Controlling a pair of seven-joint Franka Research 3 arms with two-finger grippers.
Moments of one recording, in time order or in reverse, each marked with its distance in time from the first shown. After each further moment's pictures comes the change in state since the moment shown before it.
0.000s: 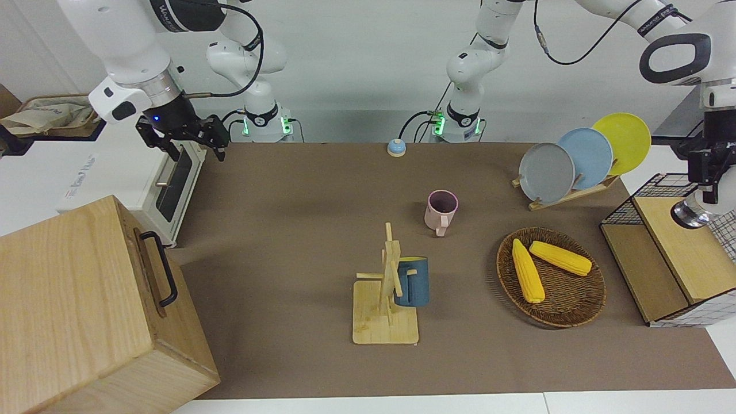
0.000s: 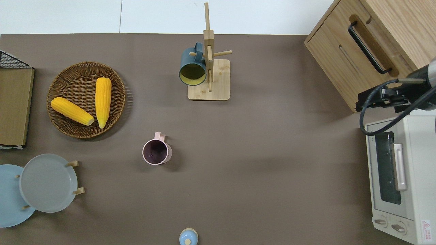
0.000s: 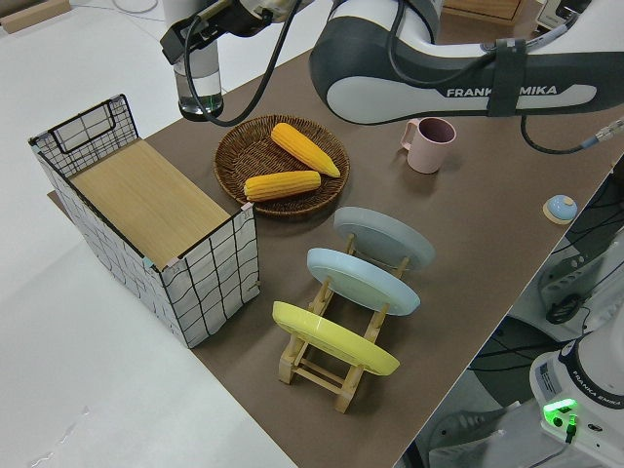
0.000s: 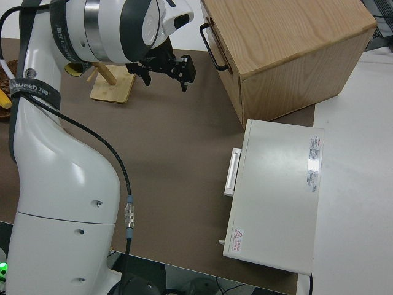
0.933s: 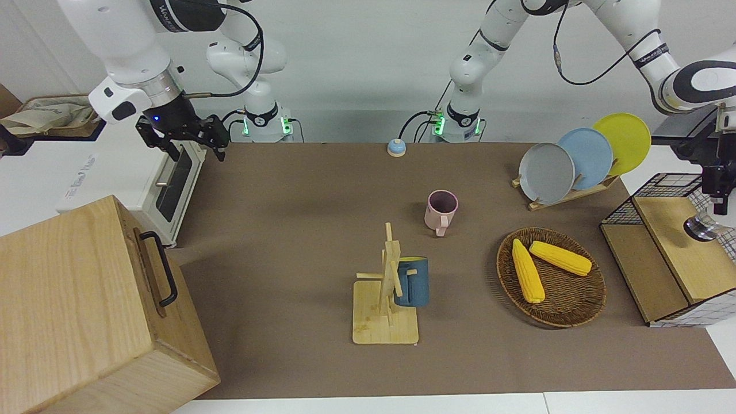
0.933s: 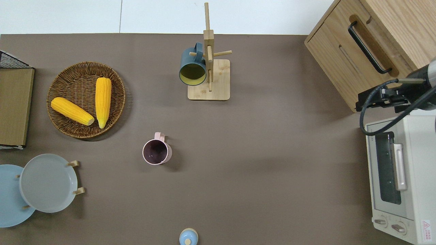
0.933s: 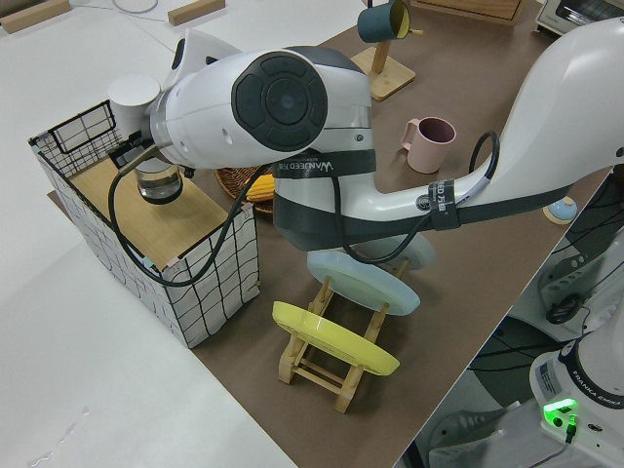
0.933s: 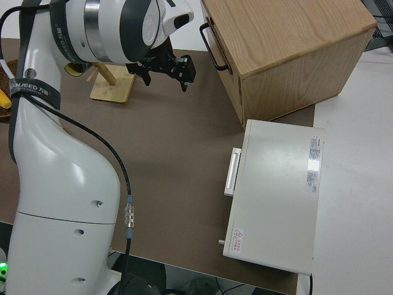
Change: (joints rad) left arm 0.169 0.138 0.002 -0.001 -0.500 -0.014 0.630; right arm 0.000 0.000 0.000 0.000 0.000 0.000 0.000
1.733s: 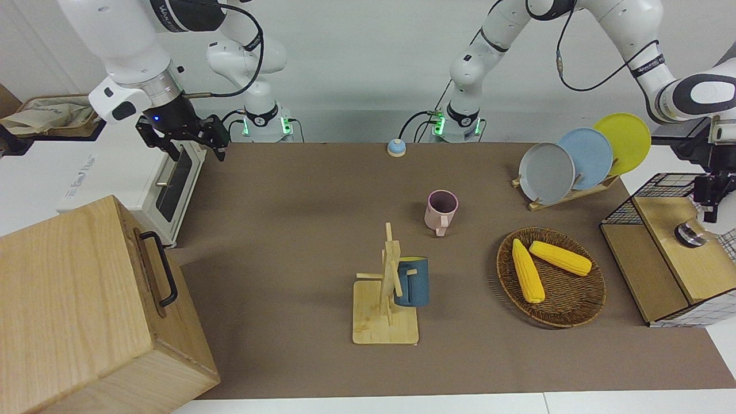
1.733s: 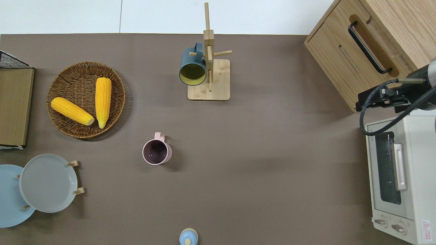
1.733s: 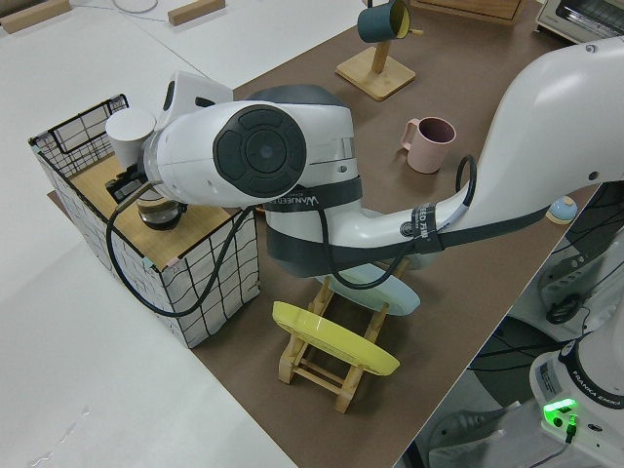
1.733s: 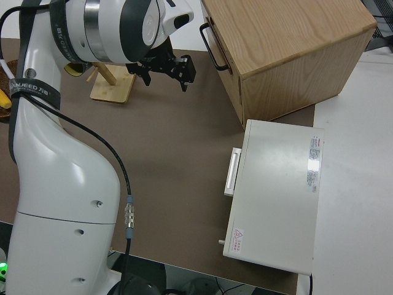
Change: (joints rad) left arm 0.009 0.047 0.017 -0.003 -0.019 0.001 0.044; right arm 0.000 0.000 0.000 0.000 0.000 0.000 0.000
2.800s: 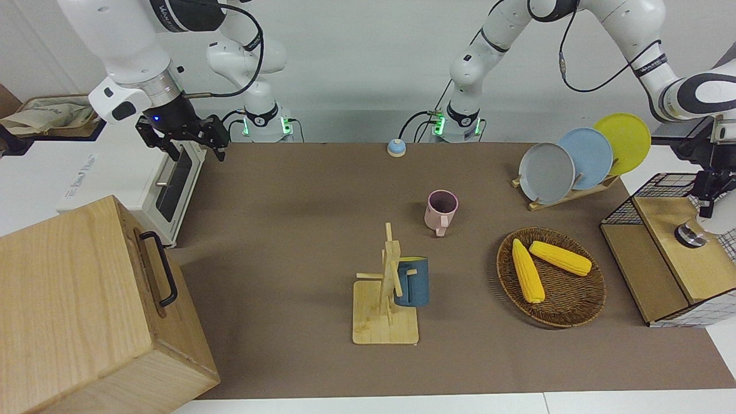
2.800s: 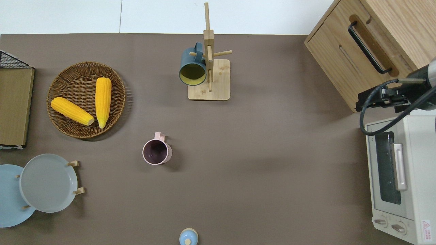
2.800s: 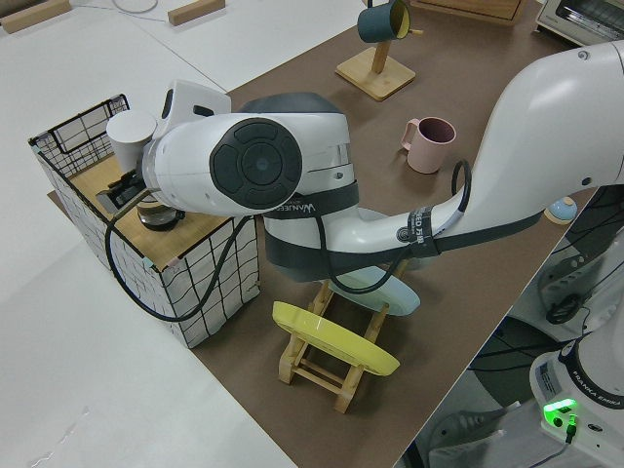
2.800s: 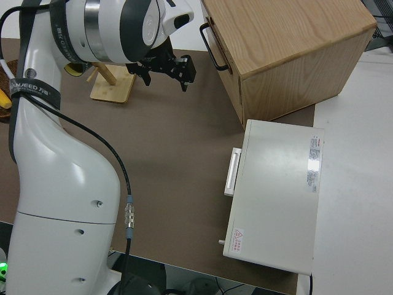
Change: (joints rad) left arm 0.000 0.007 0.031 0.027 0.051 -0.072 -0.053; right arm 0.000 0.000 0.000 0.000 0.000 0.000 0.000
